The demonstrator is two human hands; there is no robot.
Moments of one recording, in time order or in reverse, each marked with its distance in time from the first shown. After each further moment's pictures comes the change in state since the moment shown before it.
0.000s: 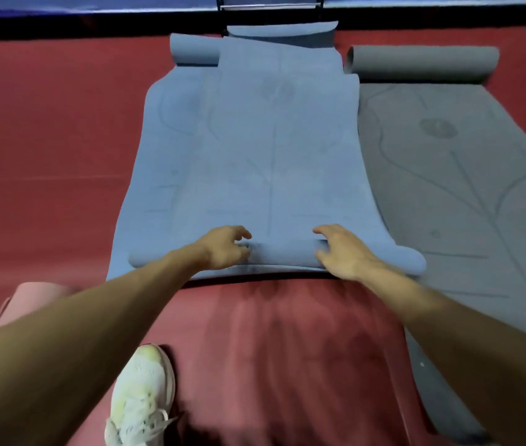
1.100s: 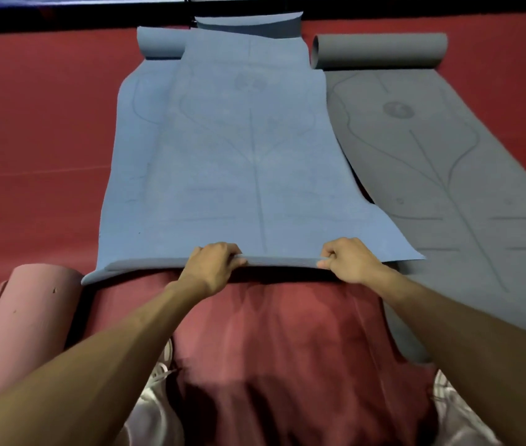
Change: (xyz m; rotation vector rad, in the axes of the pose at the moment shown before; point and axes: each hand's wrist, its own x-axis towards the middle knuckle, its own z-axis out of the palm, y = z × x) left_hand -0.063 -0.016 0.078 0.201 0.241 0.178; right_hand -0.099 0.034 0.018 0.058 -0.044 0.135
